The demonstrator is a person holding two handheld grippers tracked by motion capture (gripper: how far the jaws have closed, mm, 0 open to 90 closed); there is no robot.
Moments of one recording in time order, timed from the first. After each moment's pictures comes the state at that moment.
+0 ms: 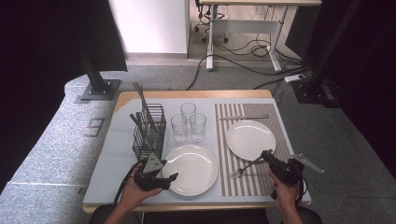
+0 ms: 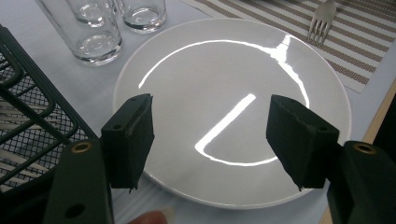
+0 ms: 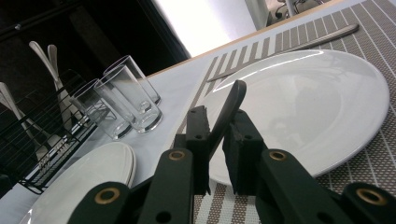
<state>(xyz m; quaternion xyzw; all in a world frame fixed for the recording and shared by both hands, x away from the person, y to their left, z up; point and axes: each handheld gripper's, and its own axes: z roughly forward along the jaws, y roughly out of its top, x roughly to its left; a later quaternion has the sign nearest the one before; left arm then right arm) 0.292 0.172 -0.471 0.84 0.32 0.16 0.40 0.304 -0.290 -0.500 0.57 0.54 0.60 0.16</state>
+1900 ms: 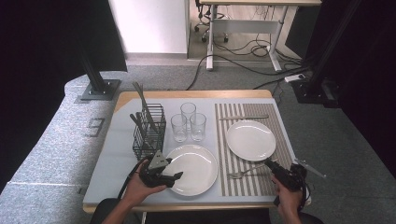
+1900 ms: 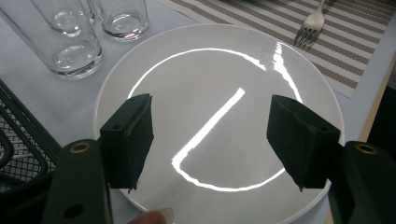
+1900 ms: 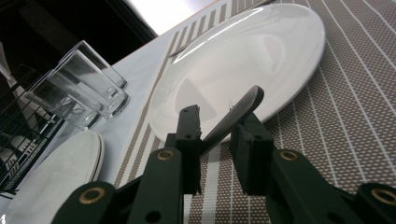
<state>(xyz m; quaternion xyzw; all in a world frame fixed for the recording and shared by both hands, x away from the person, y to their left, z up) 0.304 0.160 -0.471 0.85 0.30 0.14 0.40 0.296 -0.303 -0.520 0.64 0.52 0.54 0.14</state>
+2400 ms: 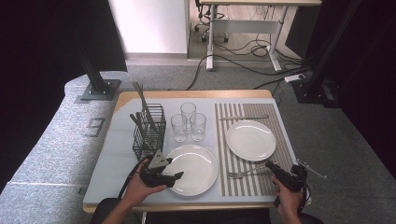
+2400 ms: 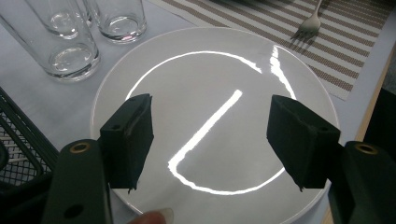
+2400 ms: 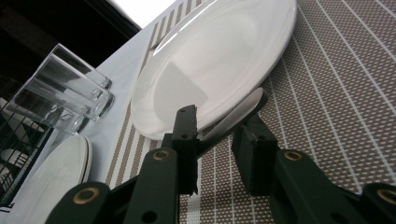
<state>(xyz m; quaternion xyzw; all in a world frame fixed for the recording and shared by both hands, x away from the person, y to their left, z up) 0.304 0.159 -0.470 0.85 0.30 0.14 0.41 0.298 -0.309 -0.530 0.68 0.49 0.53 0.11</state>
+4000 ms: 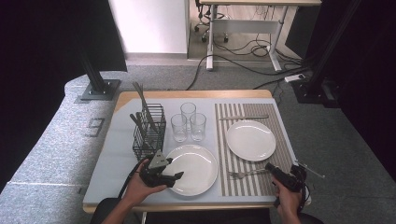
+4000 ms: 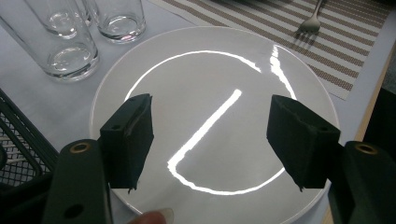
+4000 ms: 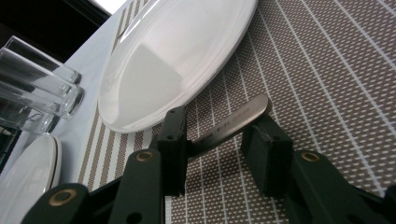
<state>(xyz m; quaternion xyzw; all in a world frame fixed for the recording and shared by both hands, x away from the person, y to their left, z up) 0.305 0.159 -0.470 0.85 0.30 0.14 0.40 0.301 -0.311 -0.539 0.72 0.49 0.48 0.10</state>
